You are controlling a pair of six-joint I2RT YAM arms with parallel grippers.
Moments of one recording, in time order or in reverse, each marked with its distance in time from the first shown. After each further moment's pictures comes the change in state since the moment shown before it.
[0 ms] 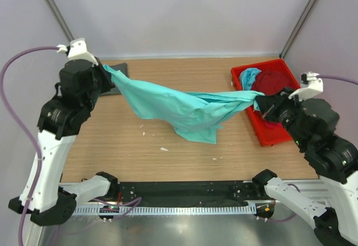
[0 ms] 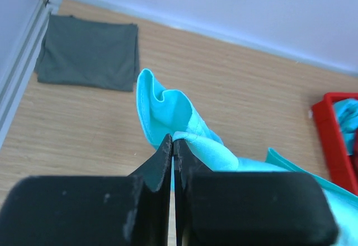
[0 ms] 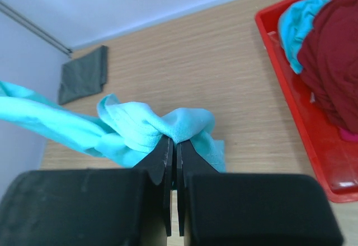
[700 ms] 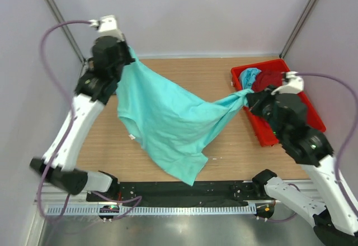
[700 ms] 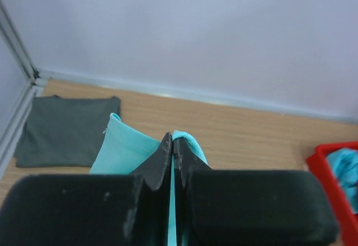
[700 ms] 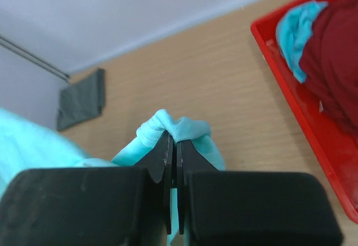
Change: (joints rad) left arm 0.002 0.120 0.000 0.426 -0.003 0.164; right arm 0.000 -0.030 -0.142 0.198 0.067 0.049
